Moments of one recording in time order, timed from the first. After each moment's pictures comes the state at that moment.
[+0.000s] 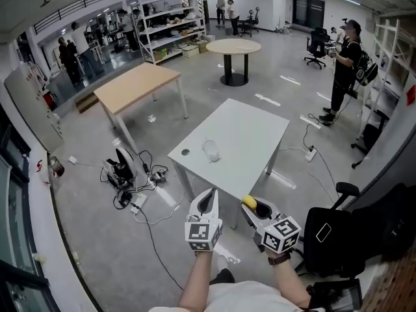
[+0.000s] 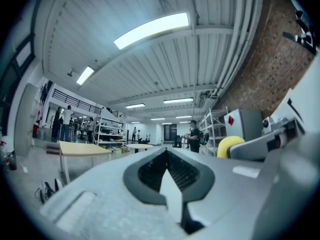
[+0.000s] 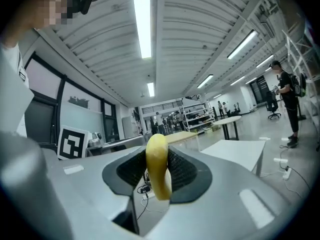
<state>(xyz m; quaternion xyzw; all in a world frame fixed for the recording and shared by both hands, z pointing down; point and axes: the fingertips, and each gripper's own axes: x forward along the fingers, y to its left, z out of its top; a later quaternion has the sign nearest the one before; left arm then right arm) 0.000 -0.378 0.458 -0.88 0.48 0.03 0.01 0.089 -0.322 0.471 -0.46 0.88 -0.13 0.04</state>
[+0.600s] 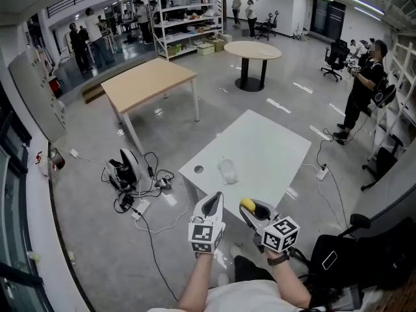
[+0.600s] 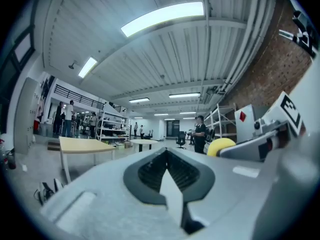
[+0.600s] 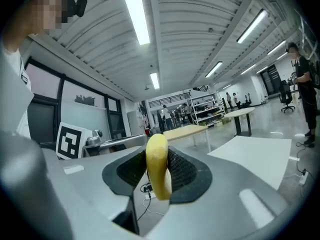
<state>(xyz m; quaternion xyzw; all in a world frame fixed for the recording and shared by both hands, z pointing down) -0.047 -0.529 0.485 -0.87 0.49 0.01 -0.01 0.028 -0.488 0.494 -0.41 0.90 -0.15 0.01</state>
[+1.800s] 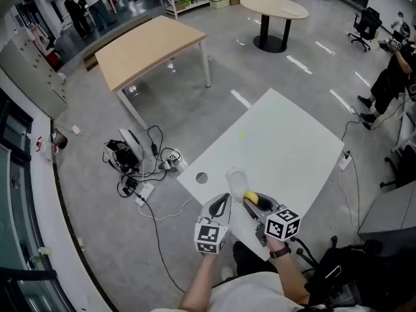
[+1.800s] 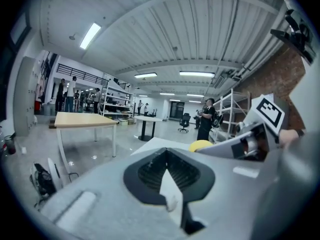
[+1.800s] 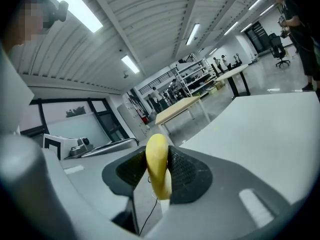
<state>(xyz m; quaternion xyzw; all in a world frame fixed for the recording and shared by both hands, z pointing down) -0.027 -0.721 0.613 -0.86 0.50 -0.07 -0.12 0.037 -0.716 0.629 -0.37 0.87 -0.33 -0.03</state>
